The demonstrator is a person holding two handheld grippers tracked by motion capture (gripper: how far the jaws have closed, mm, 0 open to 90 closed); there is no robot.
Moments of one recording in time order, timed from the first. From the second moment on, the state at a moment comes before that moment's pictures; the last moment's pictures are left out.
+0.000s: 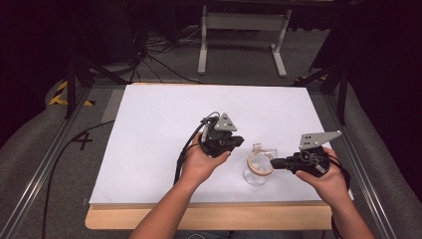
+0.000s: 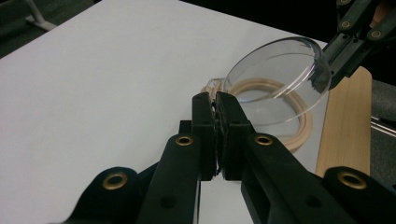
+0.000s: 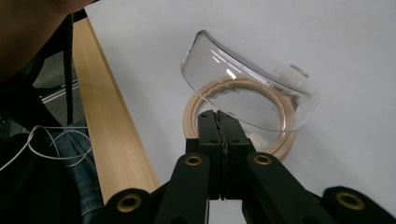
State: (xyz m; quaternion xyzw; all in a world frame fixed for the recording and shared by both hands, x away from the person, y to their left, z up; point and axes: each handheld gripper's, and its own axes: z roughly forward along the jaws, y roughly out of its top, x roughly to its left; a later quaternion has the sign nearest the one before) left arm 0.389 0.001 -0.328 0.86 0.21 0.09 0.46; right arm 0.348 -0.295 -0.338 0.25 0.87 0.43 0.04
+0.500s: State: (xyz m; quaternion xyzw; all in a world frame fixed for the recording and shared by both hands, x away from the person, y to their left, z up) left arm 0.373 0.022 -0.336 0.87 0.22 0.10 0.42; right arm 0.349 -0.292 -0.346 0.27 0.89 0.38 0.01
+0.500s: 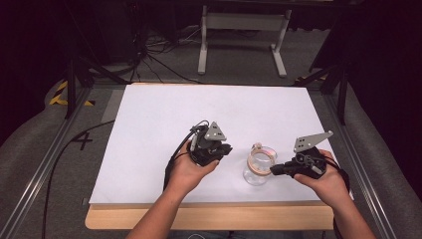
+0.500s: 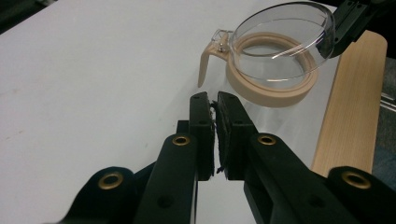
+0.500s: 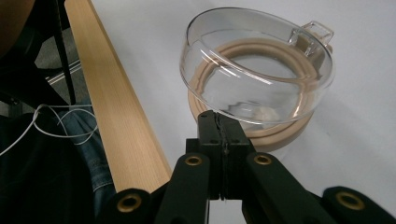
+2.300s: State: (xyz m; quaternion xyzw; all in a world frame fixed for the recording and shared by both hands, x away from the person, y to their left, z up) left arm 0.399 0.139 -0.402 0.79 0.41 0.12 0.44; right arm 0.444 -0.366 -0.409 0.37 0.83 0.40 0.12
